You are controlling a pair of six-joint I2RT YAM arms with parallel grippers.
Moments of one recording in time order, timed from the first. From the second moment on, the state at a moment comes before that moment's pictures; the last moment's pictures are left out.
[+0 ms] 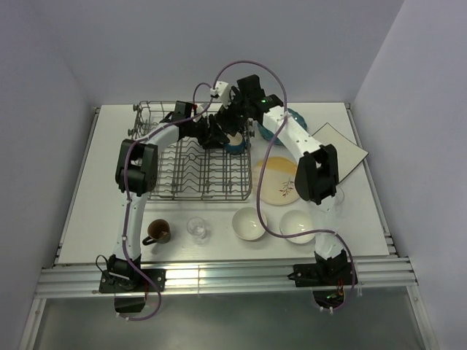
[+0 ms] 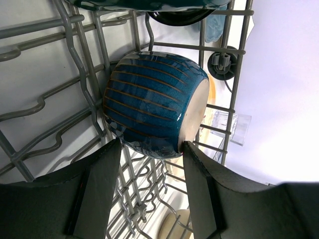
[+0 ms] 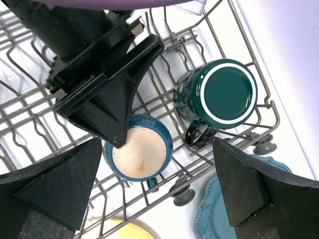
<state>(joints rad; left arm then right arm) -0.28 2.43 1.91 -0.28 0.84 -0.67 0.46 2.22 2.13 -0.64 -0.29 -0.56</state>
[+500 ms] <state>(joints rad) -0.26 2.42 1.87 -0.13 0.86 -0.77 0.38 2.15 2.12 -0.64 -0.44 -0.45</state>
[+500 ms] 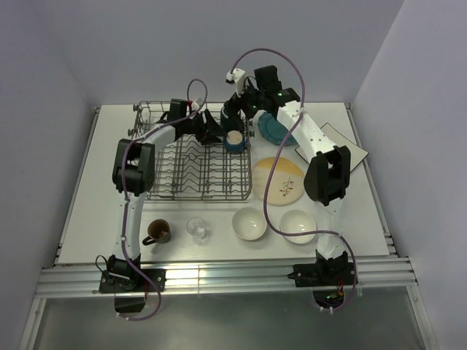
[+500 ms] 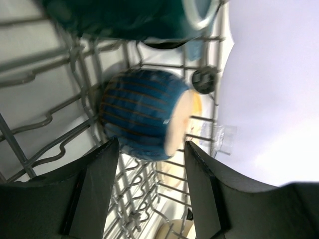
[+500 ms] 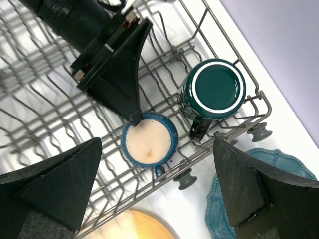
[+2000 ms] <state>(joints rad) 0.06 1.08 1.04 -0.45 0.28 -0.61 0.38 2.00 1.95 -1.06 -0.98 -0.83</state>
